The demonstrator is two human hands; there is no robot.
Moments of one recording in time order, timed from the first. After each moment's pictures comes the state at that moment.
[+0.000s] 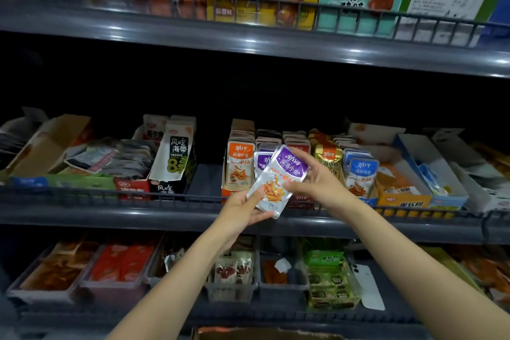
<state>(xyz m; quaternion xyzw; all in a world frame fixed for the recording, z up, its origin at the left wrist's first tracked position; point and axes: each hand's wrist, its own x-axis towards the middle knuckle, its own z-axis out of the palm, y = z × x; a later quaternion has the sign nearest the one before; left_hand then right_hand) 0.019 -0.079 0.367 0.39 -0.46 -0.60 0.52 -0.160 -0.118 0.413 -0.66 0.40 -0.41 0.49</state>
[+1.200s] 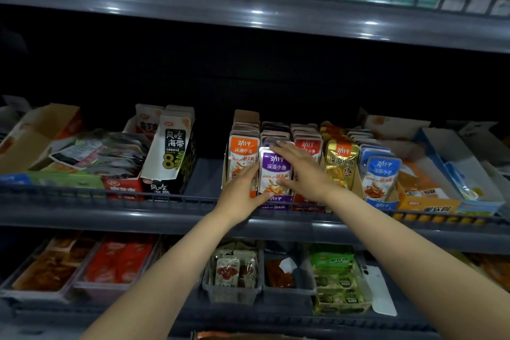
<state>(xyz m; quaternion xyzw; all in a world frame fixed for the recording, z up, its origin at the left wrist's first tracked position) 0.035 -0.156 0.341 0.54 -0.72 -0.21 0.38 -0.140 -0.205 0.378 -0.86 0.47 -0.19 0.05</state>
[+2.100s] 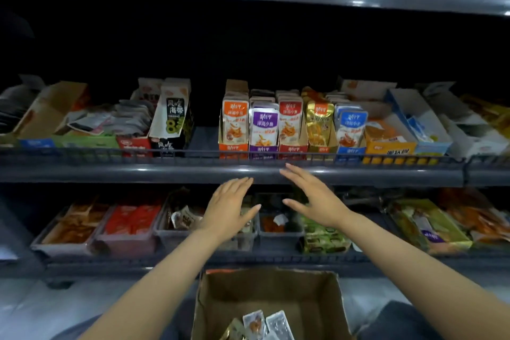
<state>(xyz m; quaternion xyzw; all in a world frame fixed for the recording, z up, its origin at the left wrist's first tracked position) 0.038 -0.031 0.279 0.58 -0.79 -0.04 0.22 -0.194 -0.062 0.305 -0.86 0.47 -0.18 0.11</state>
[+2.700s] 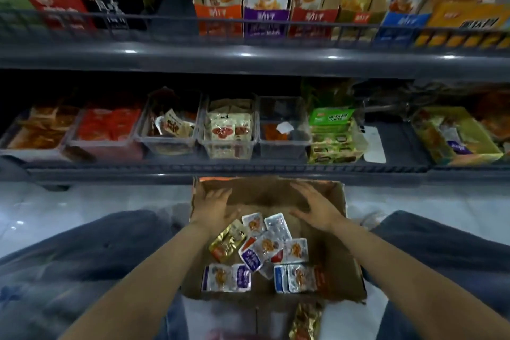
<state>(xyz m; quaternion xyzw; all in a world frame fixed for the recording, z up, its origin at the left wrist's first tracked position) 0.046 0.029 0.058 0.65 -0.72 -0.24 -0.05 -0.227 0.000 0.053 -0.74 0.58 -0.03 0.33</state>
